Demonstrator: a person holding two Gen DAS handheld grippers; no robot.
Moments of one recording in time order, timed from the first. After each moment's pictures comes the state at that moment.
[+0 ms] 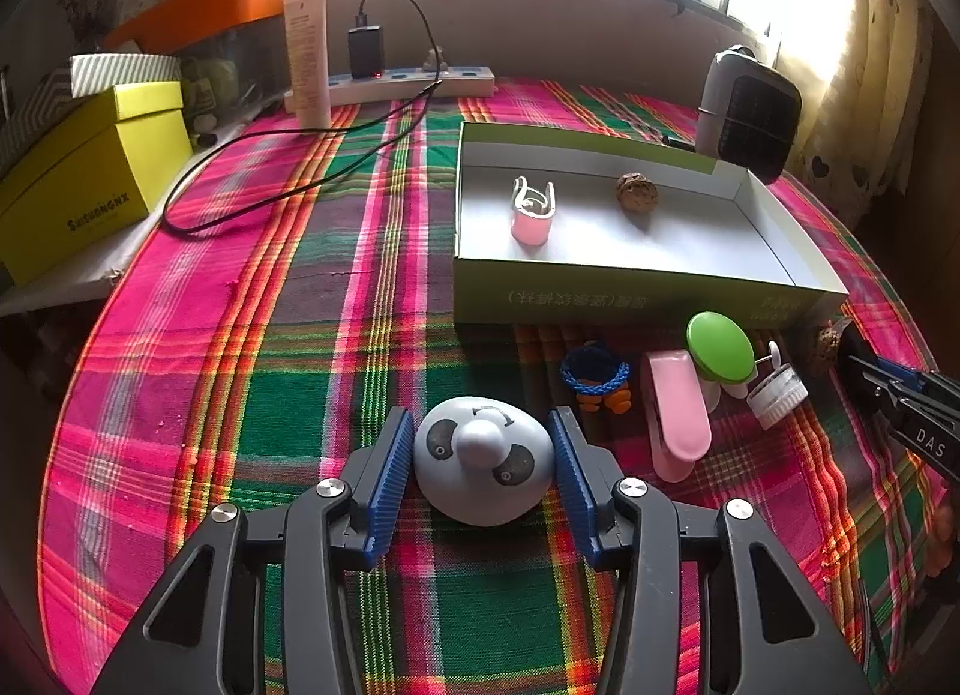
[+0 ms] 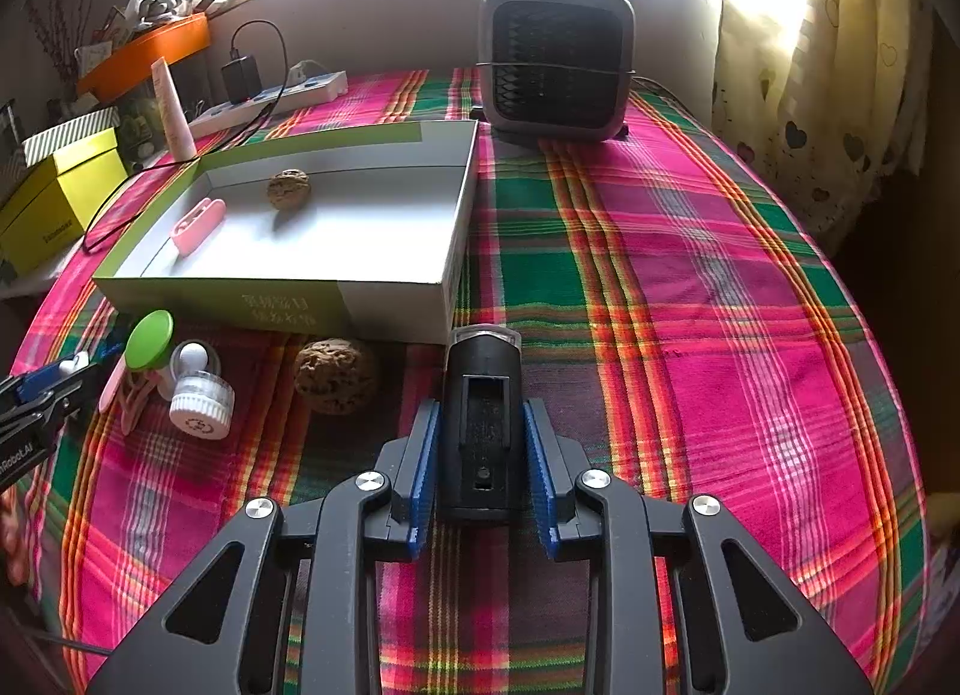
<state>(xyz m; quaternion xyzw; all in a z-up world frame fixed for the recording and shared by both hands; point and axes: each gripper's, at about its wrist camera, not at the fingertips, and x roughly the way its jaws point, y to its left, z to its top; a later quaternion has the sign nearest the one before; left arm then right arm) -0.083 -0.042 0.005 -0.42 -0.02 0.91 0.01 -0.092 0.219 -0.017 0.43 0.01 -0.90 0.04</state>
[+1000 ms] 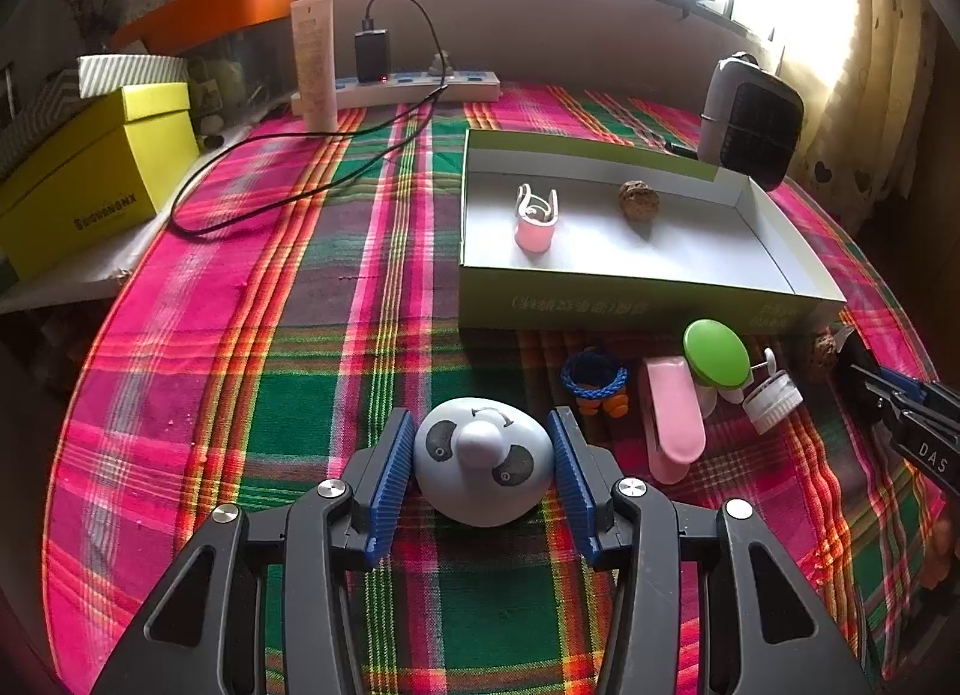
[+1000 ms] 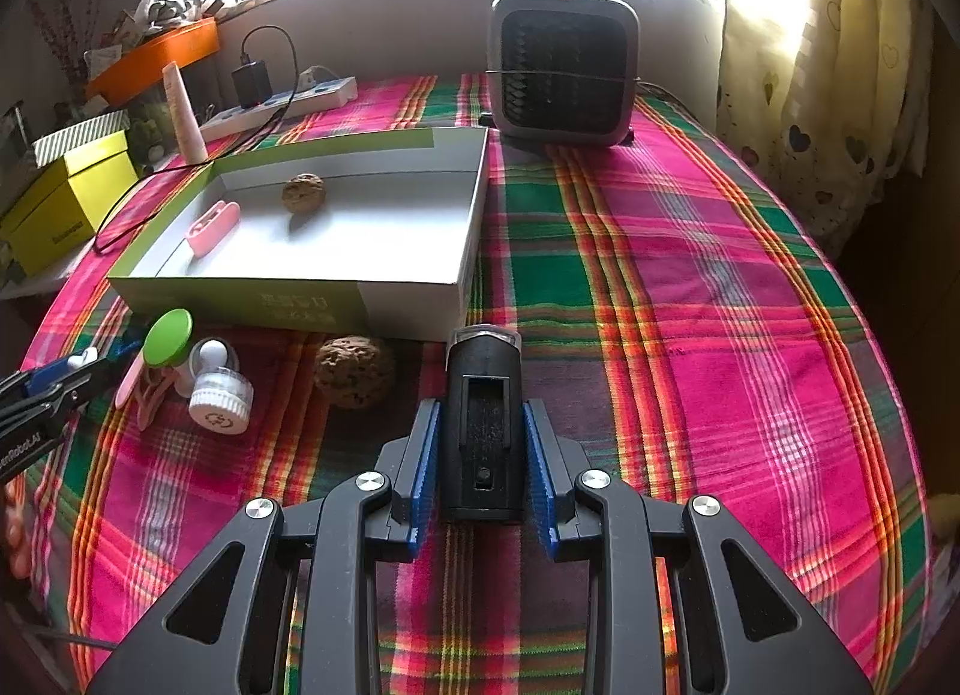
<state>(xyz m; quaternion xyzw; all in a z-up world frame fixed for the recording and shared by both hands) -0.080 -0.041 0.009 -0.42 -0.02 0.91 0.01 -0.085 0.216 -0.012 0.43 0.01 -0.90 0.05</state>
